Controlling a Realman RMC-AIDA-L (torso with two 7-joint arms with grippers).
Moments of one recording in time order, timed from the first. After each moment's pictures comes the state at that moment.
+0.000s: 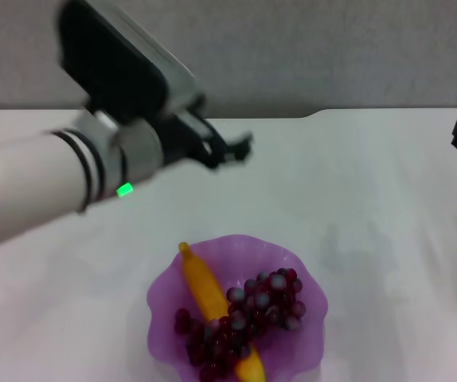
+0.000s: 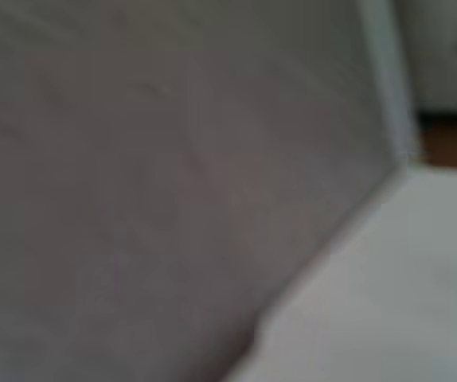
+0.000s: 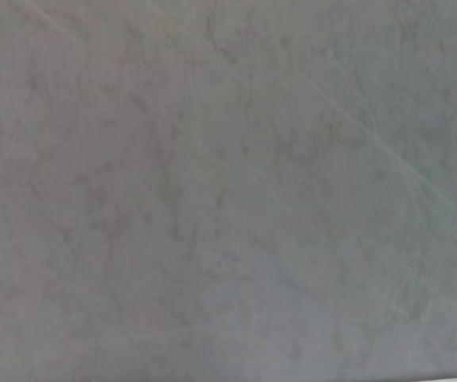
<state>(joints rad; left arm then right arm) -0.33 -2.03 -1.26 -1.64 2.73 -0.61 0.34 0.07 2.01 -1.73 -1.25 0.52 -0.04 -0.06</state>
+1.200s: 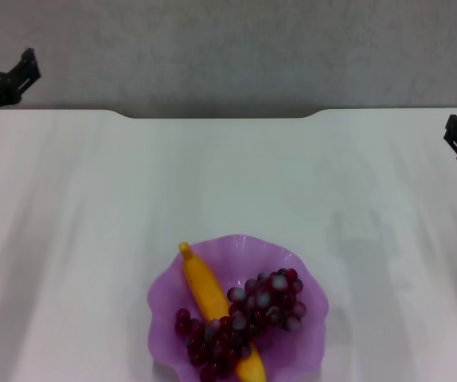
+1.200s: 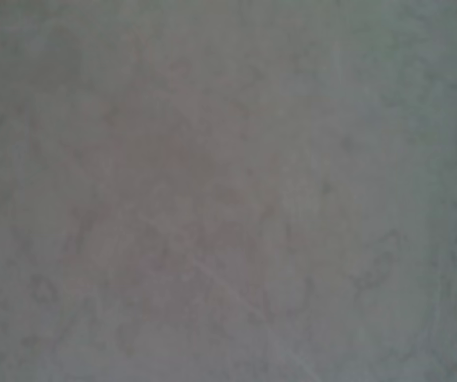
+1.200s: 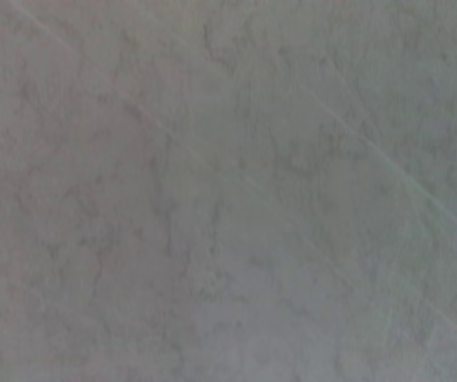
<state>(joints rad) -0.18 -1.95 -1.42 -1.22 2.49 0.18 0.20 0.21 2.01 -1.77 -0.94 0.52 -0.30 0.00</state>
